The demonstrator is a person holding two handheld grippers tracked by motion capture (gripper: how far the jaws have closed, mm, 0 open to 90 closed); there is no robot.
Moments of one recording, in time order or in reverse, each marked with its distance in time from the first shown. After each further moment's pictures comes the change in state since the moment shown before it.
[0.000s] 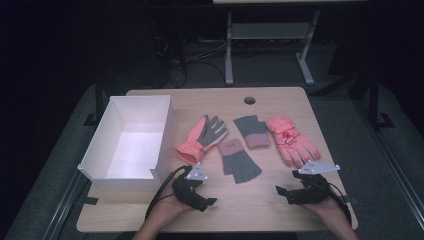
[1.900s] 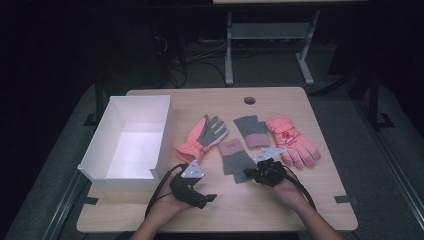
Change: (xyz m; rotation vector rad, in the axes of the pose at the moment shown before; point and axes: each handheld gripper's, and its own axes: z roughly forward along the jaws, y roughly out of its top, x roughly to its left) left arm 0.004 -0.001 -0.006 -0.085 0.006 -0.025; right arm 0.039 0.059 0.087 0.083 0.166 -0.167
